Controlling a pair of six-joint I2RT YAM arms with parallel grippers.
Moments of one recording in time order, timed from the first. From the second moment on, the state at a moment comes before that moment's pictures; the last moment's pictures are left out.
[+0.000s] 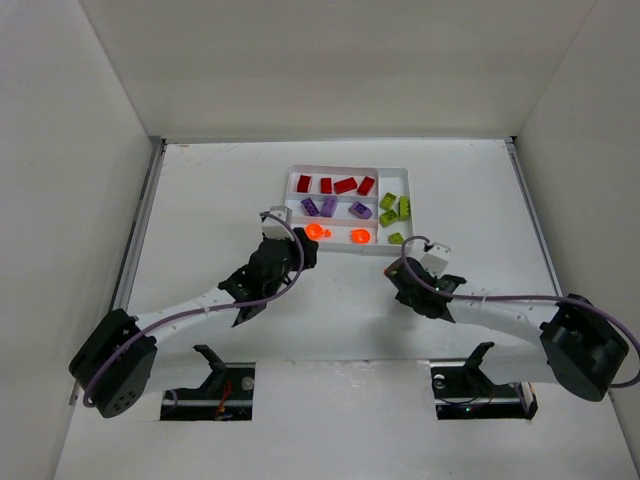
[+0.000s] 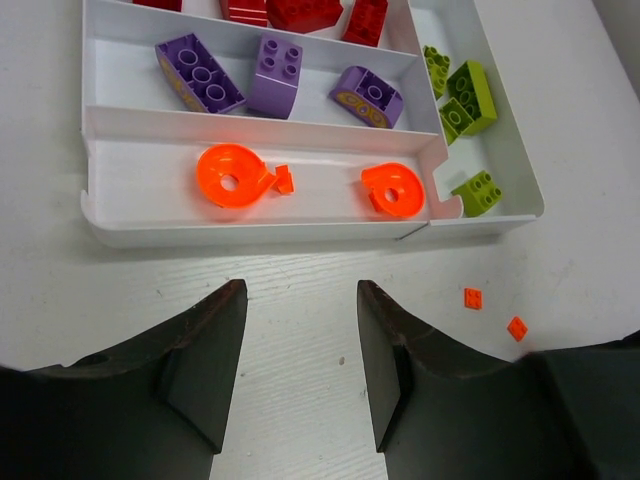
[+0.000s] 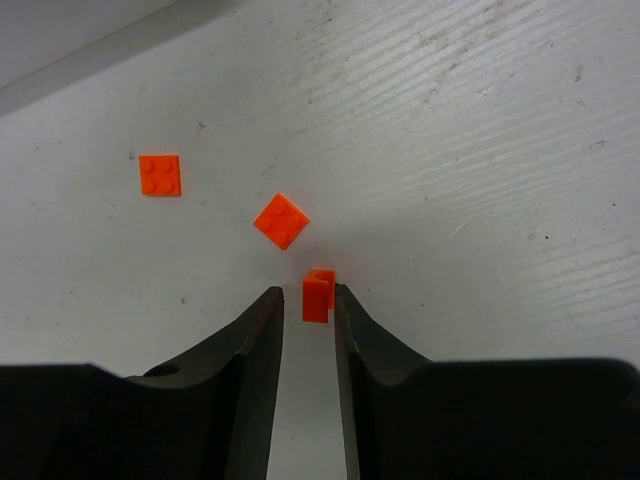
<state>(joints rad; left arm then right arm) -0.77 1.18 0.50 0.35 -0.35 -0.54 0.80 1.24 0.53 -0.37 0.57 1.08</state>
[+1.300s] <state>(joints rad) -0.82 1.23 0.46 0.41 -0.37 -0.57 0.76 1.65 1.05 -0.01 0.49 0.87</state>
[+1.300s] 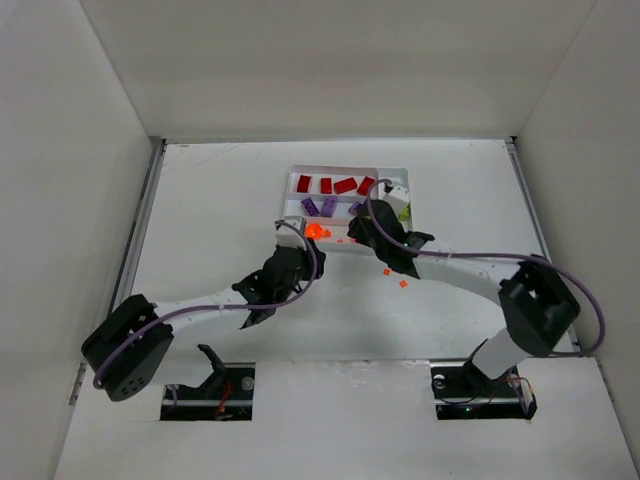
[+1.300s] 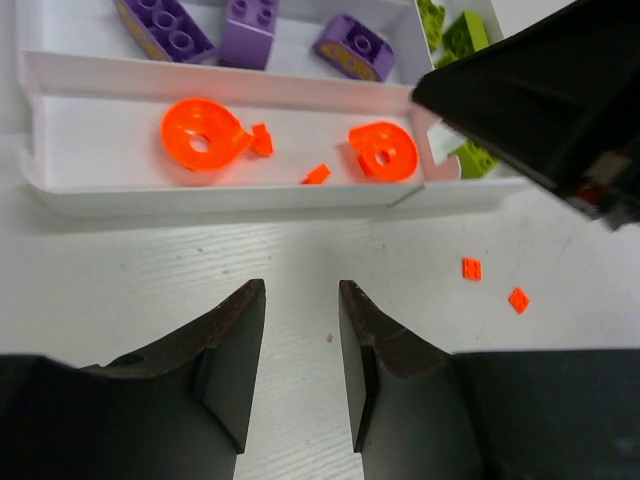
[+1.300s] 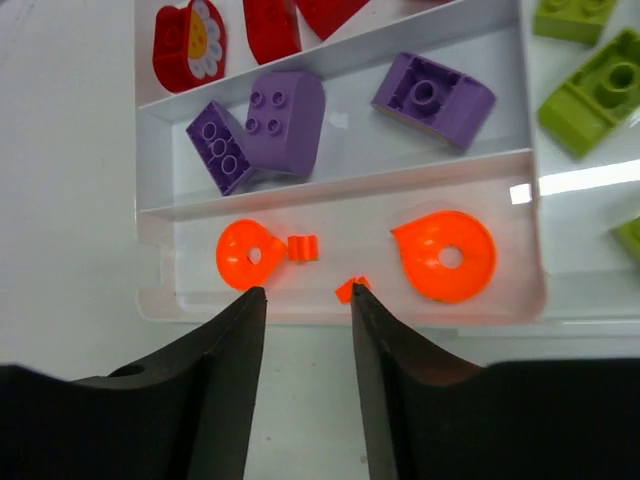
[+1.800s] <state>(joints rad) -1.18 1.70 0.89 0.28 -0.46 -0.49 0.45 1.03 0.45 0.06 0.53 0.78</state>
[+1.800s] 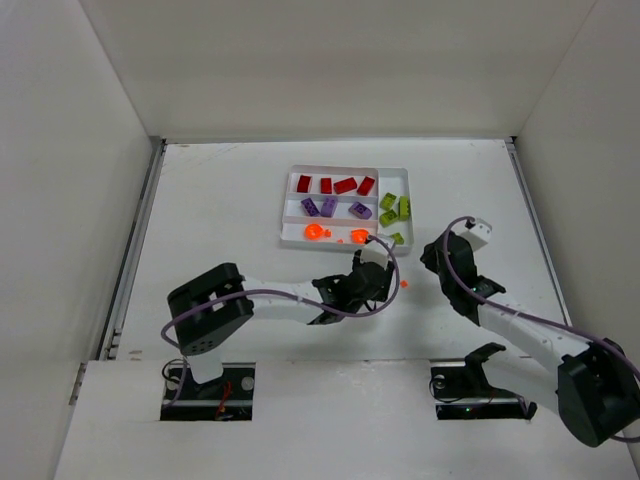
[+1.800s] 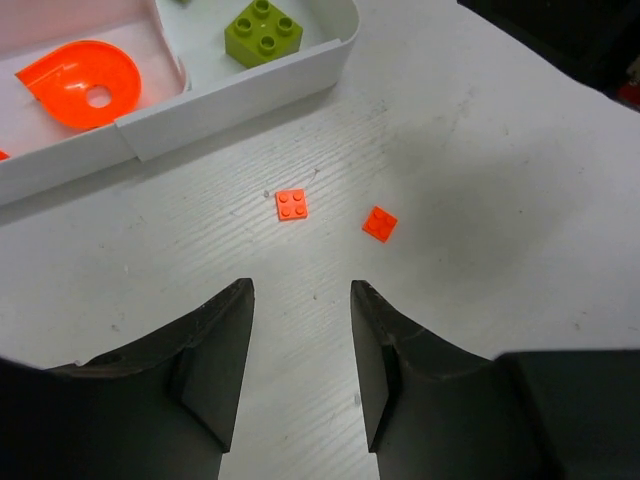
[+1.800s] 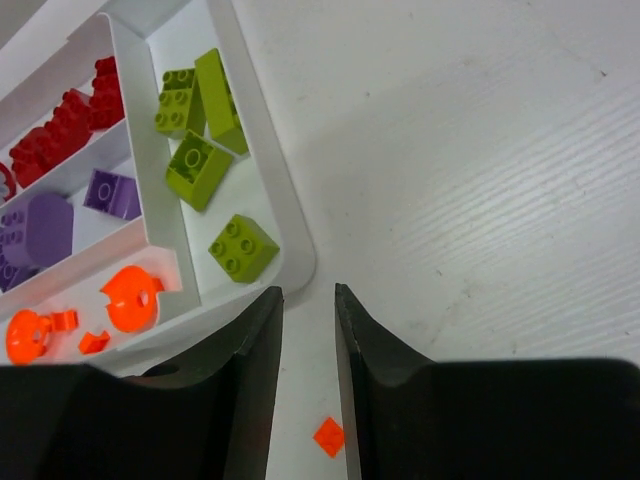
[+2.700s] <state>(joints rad) -1.18 2.04 1.20 0.12 -0.57 -0.52 0.44 0.94 0.34 0.15 0.46 0.78</state>
